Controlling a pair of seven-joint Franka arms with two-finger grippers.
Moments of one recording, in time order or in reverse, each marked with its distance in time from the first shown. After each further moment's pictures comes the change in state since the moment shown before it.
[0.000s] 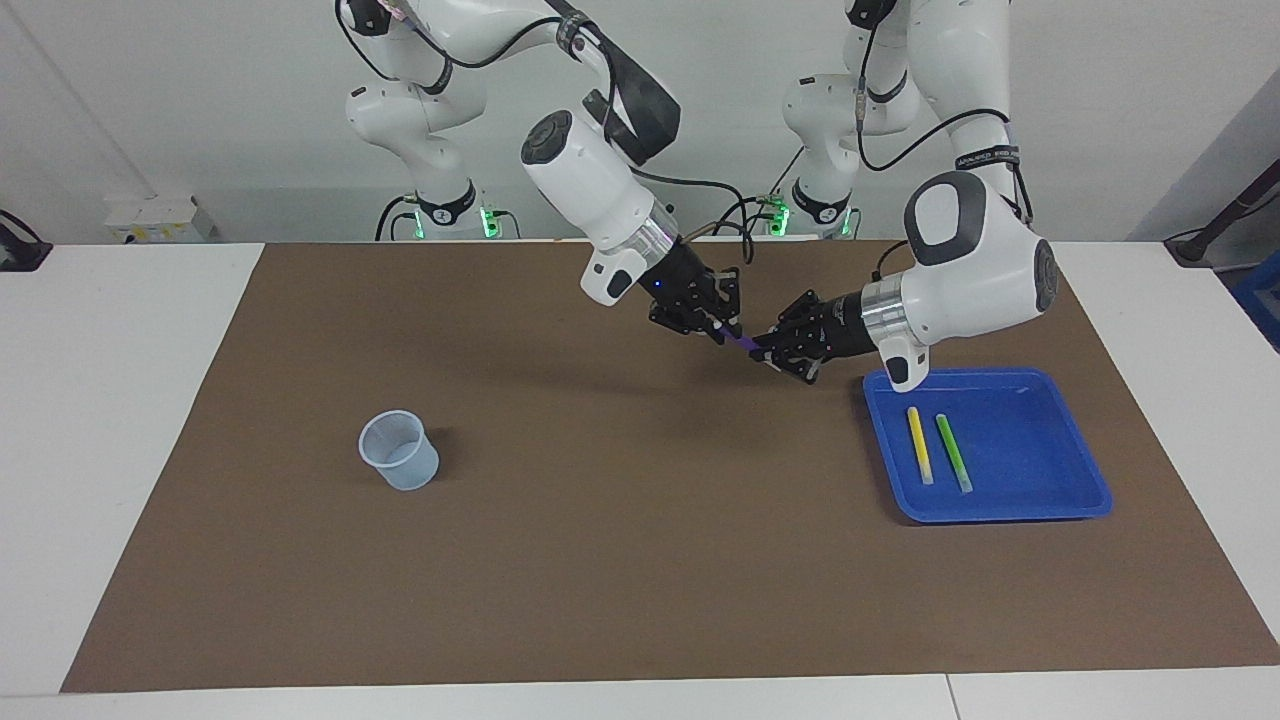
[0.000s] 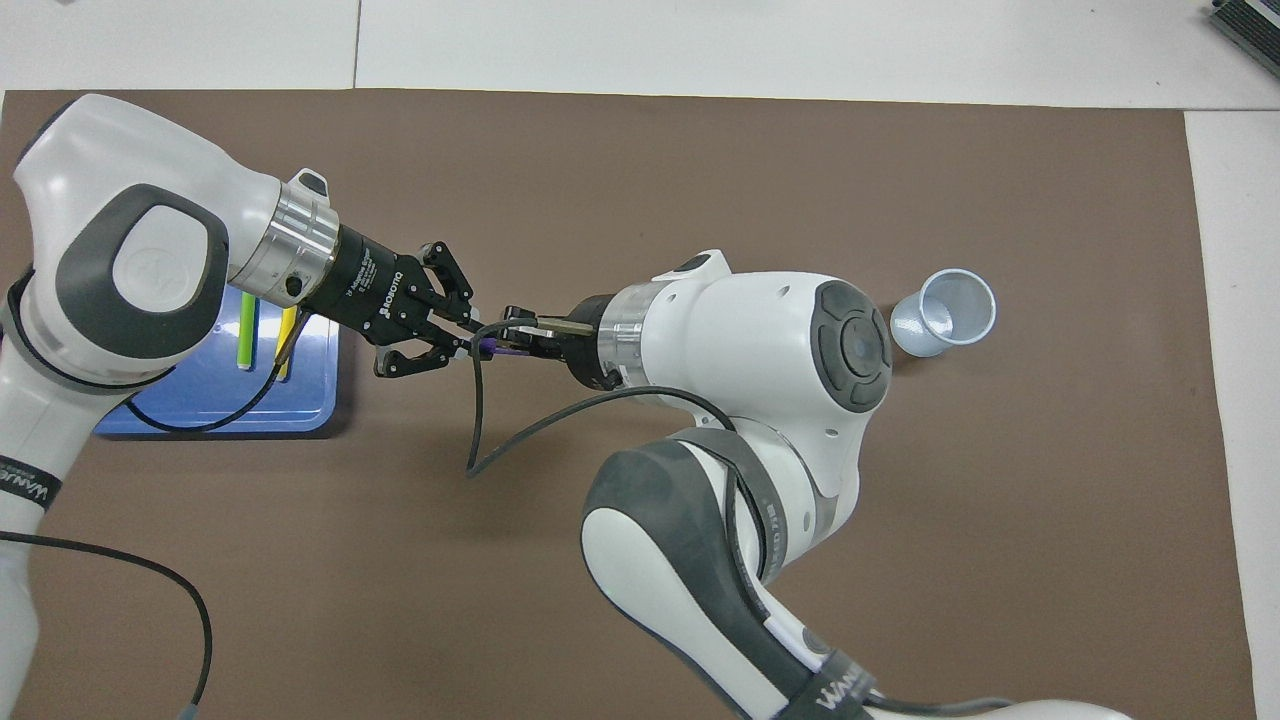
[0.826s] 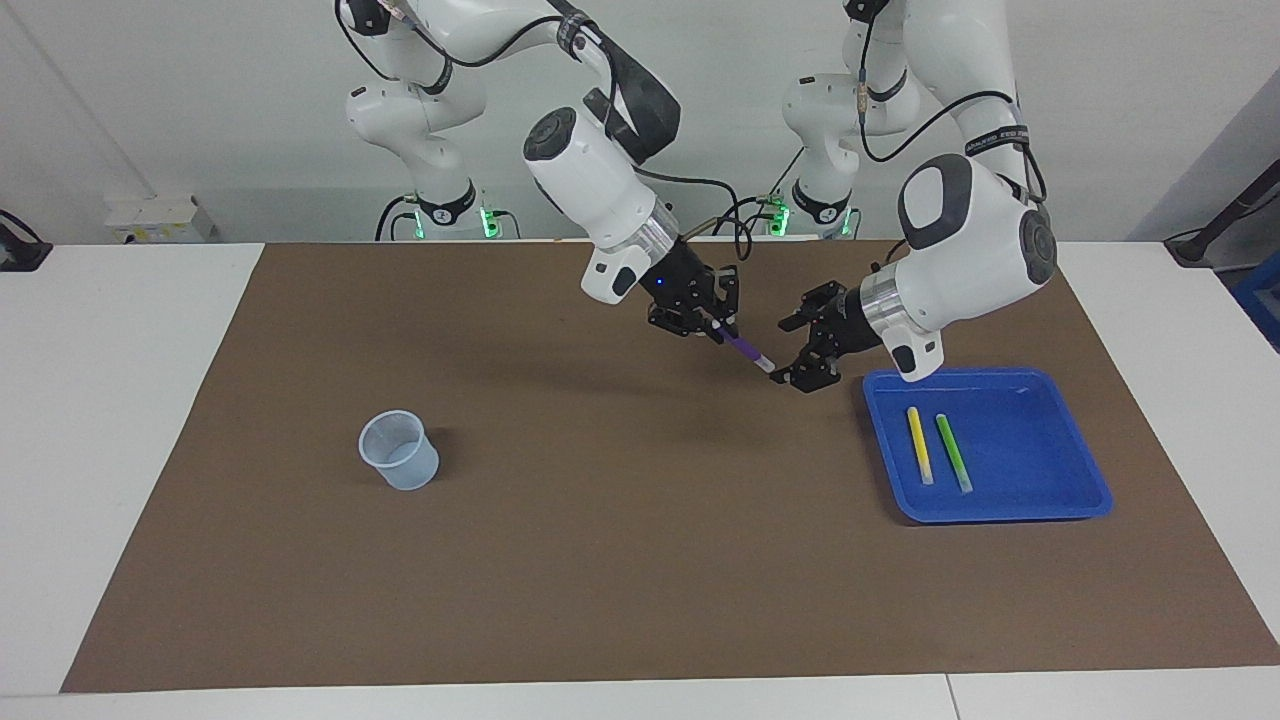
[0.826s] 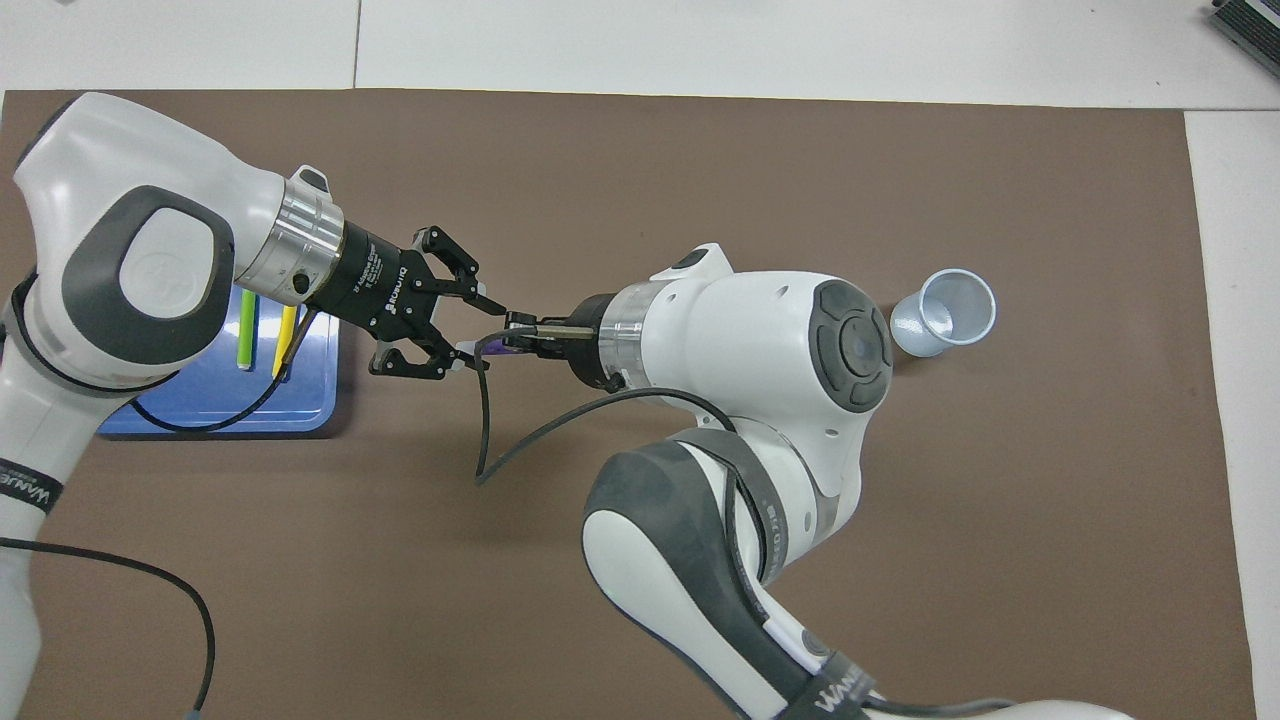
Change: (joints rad) left arm -0.021 -0.044 0.003 0.001 0.260 0.031 -0.025; right arm -0.003 0.000 -0.002 0.003 -0.050 -0.029 -0.089
